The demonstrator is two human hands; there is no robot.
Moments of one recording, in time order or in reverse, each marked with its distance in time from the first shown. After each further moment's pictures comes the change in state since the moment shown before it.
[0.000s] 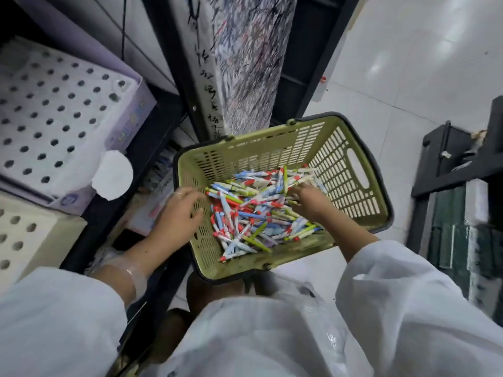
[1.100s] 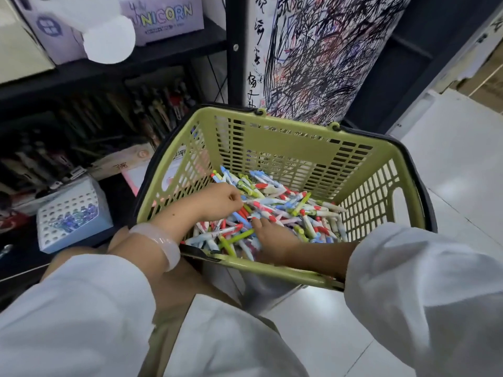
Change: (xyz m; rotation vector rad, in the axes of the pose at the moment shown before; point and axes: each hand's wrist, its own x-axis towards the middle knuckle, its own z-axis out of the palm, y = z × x) left_hand 0.020 0.050 0.127 -0.181 -0.132 -0.270; right_hand 0.060 0.013 0.112 -0.371 -0.120 -0.603
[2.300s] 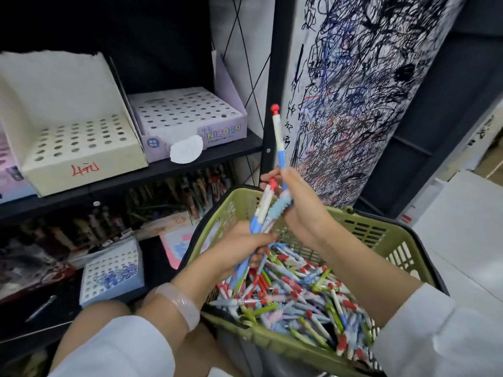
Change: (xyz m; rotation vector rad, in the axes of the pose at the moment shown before) left_hand -0.053 0.039 -0.035 -0.922 0.202 0.193; right_hand -0.023 -0.059 -0.204 1.601 0.527 -0.428
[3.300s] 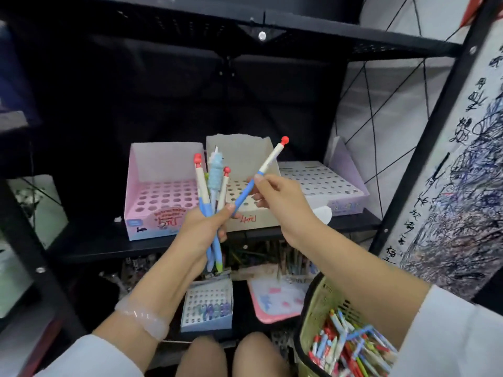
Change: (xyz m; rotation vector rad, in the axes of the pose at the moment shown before) left_hand -0.151 0.065 -0.213 -0.256 0.824 0.432; right_hand 0.039 -0.032 0.267 -0.380 -0.258 -0.164
